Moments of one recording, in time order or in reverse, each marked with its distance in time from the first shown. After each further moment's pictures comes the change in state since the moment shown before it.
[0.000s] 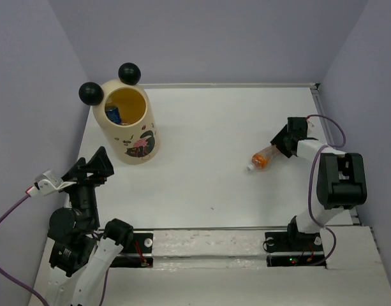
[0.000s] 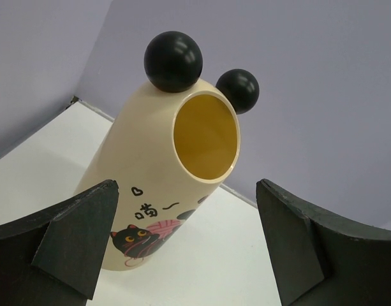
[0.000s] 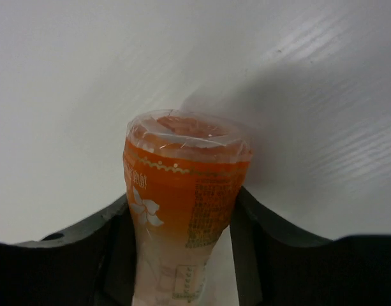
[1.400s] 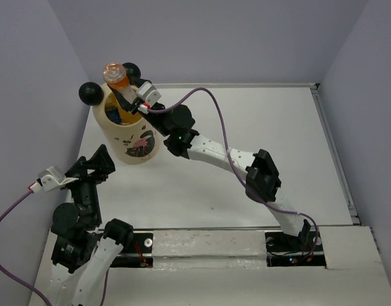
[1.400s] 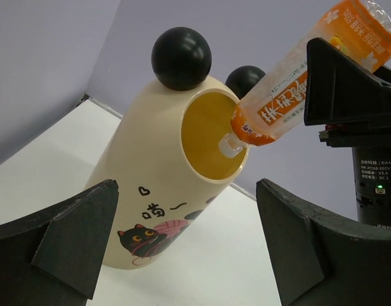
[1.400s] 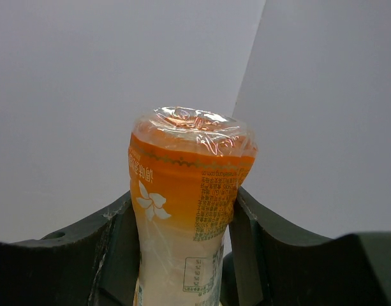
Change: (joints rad) left arm 0.026 0.039 -0.002 0.007 -0.002 0.002; right arm 1.073 0.621 1.254 0.985 -0.163 -1.083
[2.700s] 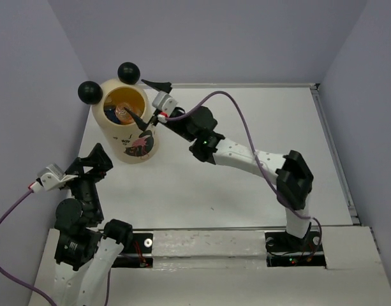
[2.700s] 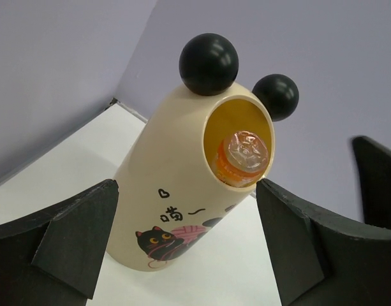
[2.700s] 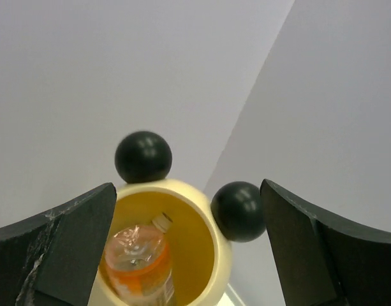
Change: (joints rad) left arm 0.068 0.027 0.000 0.000 -0.024 -0.003; right arm -0.045 -0.278 -0.429 -0.075 -0.106 -0.059
